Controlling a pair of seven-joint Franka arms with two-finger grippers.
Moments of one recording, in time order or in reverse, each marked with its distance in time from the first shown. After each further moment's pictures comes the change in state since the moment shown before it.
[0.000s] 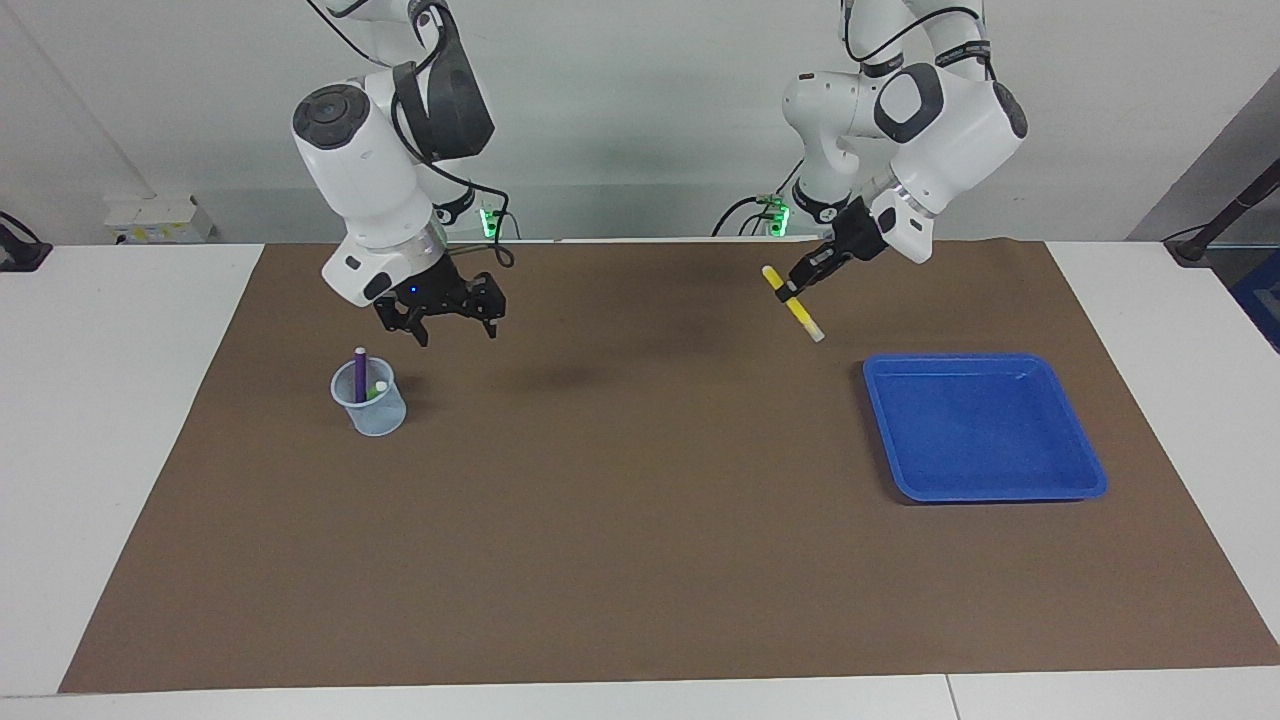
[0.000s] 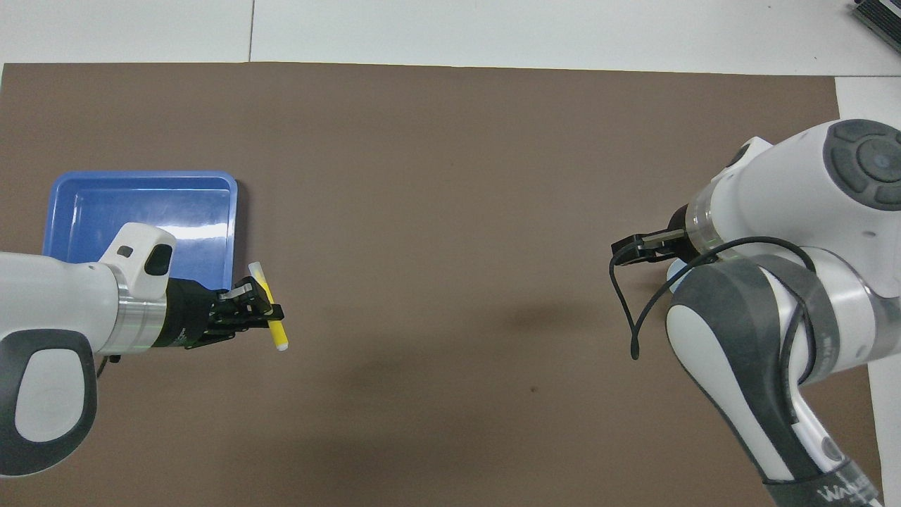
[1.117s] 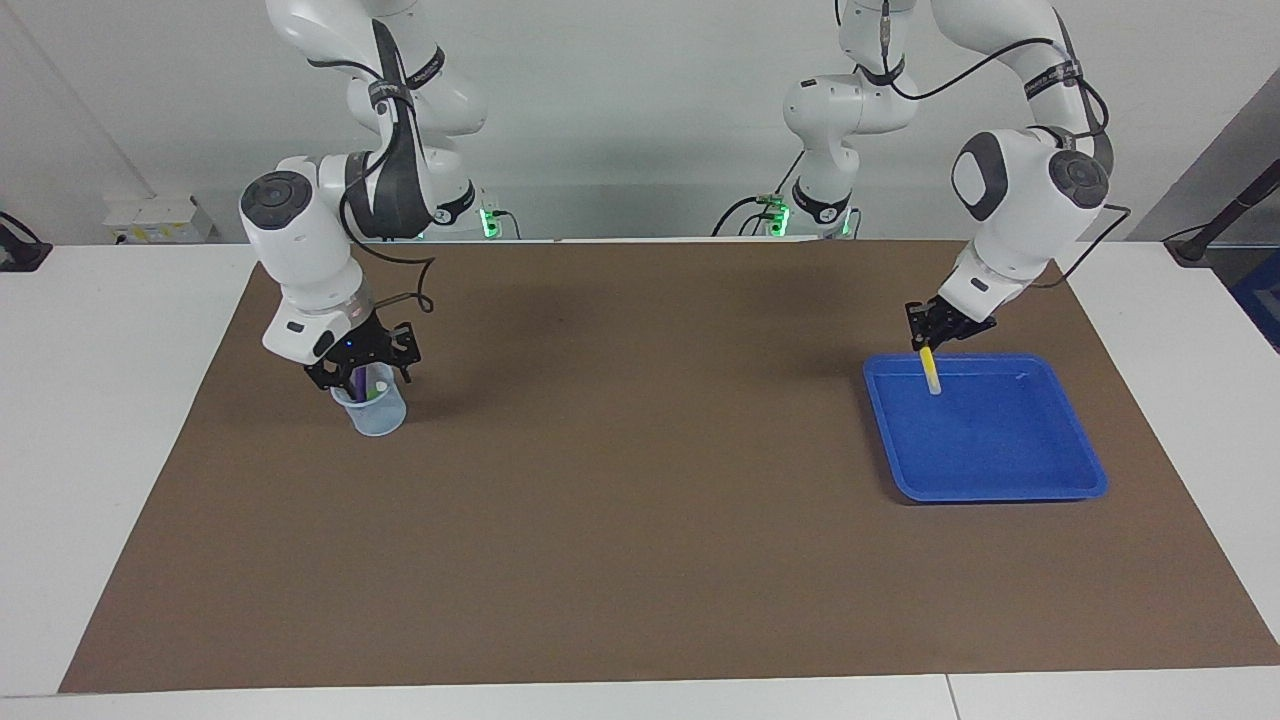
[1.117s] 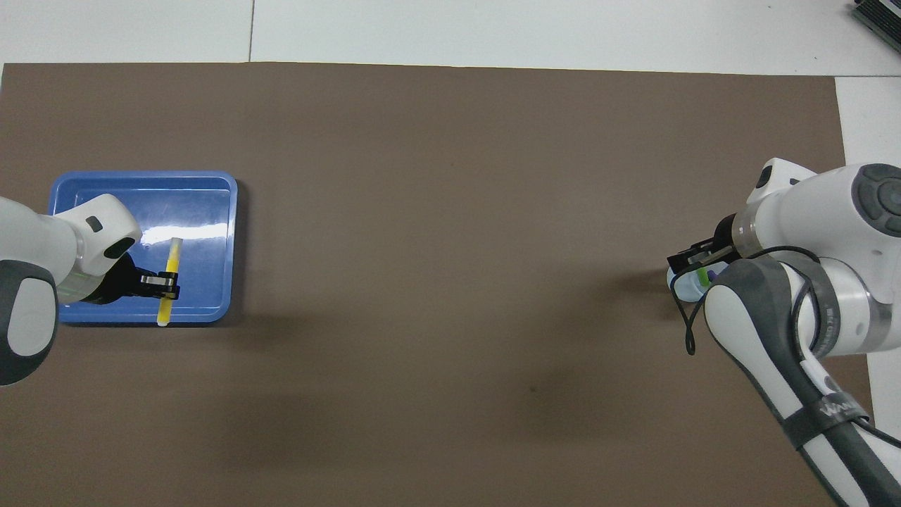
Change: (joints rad) left arm 0.192 0.250 0.003 0.128 0.428 0.055 0.495; right arm -0.187 0.043 0.000 -0.203 -0.019 0.288 -0.388
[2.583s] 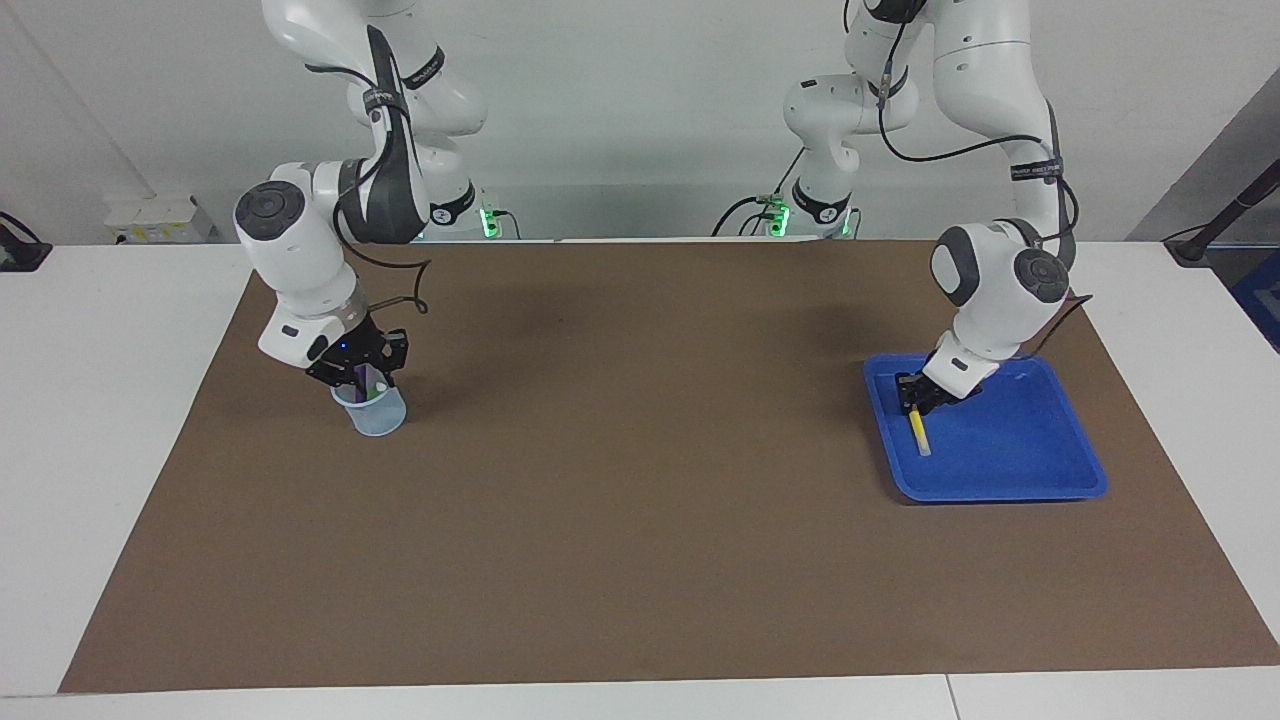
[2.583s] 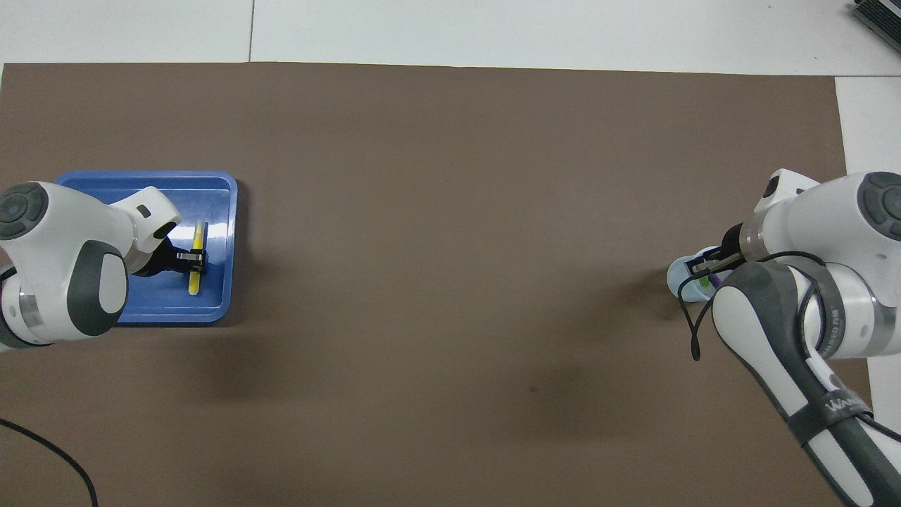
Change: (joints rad) left arm 0.006 0.239 -0.002 0.004 0.001 0.264 -0.001; right arm -0.026 0.000 0.000 -0.032 0.001 0.000 0.000
